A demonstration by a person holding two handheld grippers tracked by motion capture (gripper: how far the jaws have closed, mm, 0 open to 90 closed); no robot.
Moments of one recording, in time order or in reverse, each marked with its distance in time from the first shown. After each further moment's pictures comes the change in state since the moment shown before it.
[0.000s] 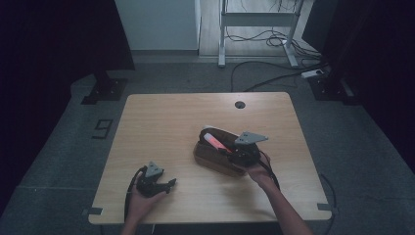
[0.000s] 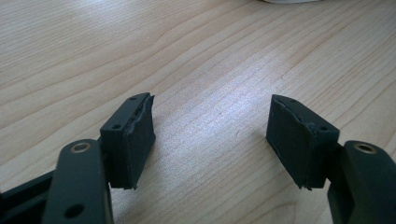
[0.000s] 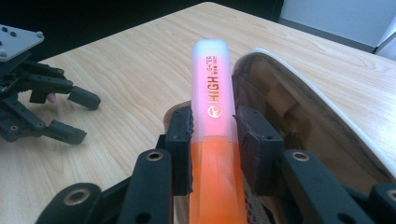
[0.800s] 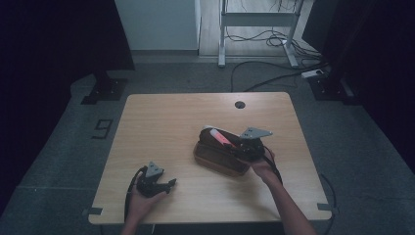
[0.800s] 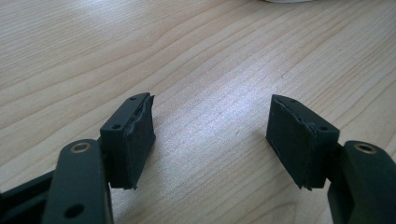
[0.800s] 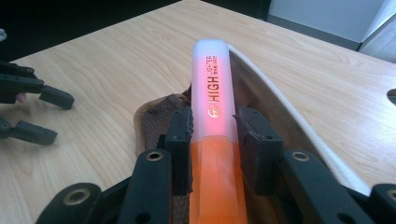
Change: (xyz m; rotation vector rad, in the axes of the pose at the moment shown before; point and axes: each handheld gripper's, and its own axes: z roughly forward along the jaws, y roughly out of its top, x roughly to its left) left arm 0.000 0.000 0.000 0.000 0.002 0.003; right arm -0.023 -0.001 0.000 0.012 -0.037 0.009
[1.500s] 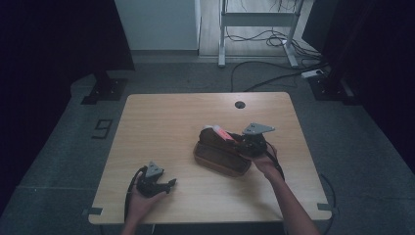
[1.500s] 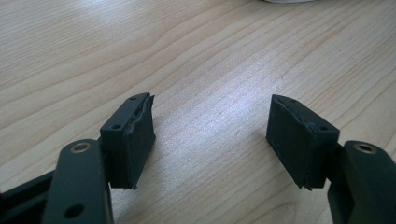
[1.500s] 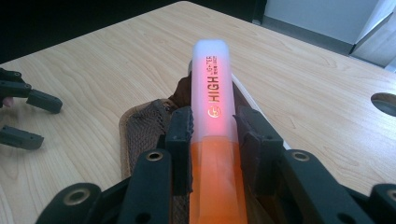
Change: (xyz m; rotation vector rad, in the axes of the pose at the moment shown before) left arm 0.000 0.000 0.000 -0.001 0.001 -0.001; right arm -0.013 0.006 0.000 -0.003 -0.010 -0.006
